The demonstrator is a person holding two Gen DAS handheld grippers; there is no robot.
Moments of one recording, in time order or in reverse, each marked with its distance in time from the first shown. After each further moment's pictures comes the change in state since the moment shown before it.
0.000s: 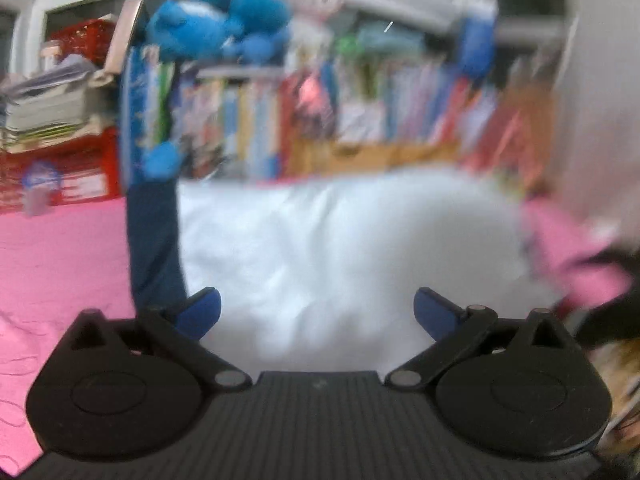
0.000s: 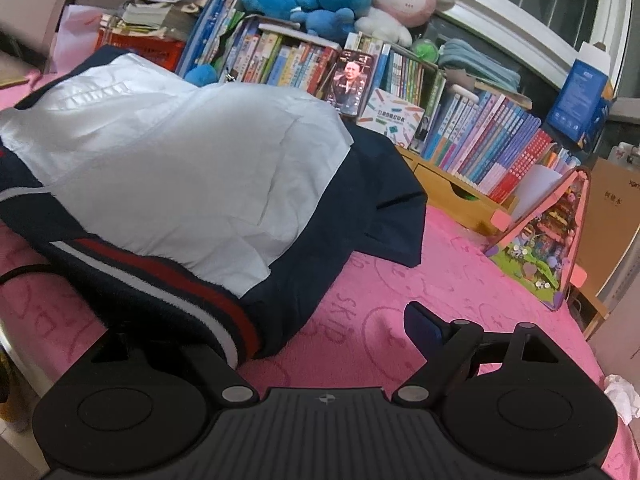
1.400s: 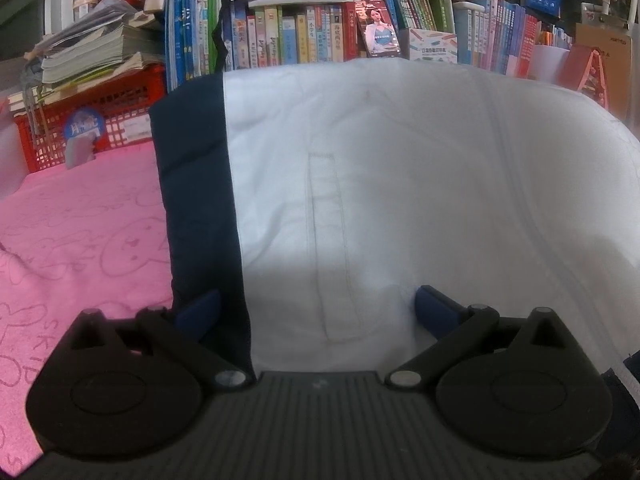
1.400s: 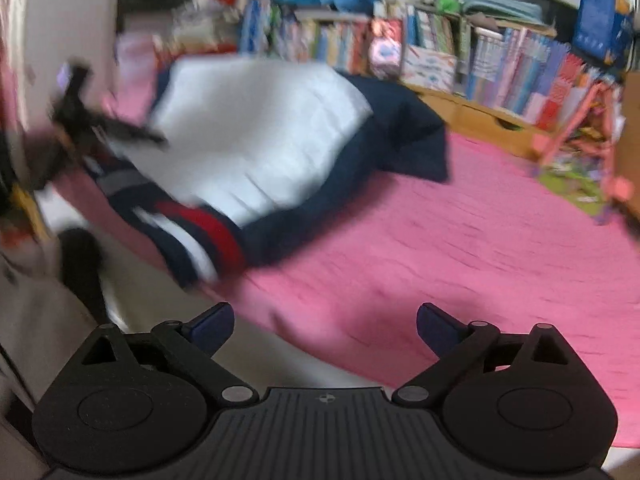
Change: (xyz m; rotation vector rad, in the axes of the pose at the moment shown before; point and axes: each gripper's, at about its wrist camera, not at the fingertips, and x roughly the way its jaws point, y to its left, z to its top) left arm 0.037 0.015 -0.024 -0.054 0.122 0.129; right arm -0.084 -0.064 -0.052 0.083 0.141 0.260
